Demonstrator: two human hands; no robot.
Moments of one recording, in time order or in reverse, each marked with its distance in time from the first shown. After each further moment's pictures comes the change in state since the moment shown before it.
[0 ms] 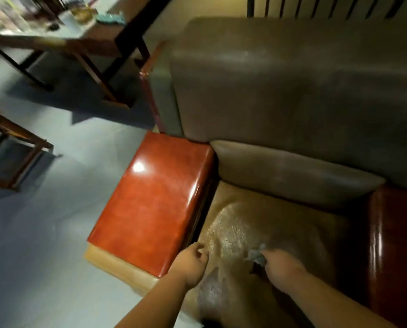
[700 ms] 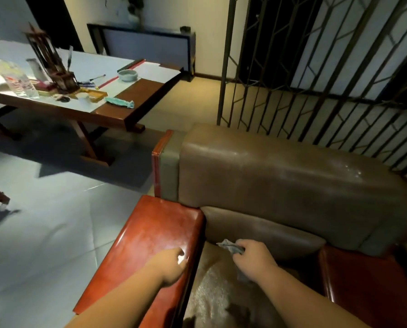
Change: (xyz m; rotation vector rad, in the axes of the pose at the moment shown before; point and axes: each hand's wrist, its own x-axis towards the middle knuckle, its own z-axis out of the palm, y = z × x) left_hand -0.023 0.020 -0.222 0.293 0.081 0.341; right_hand -0.110 -0.162 -0.173 0.381 0.479 0.013
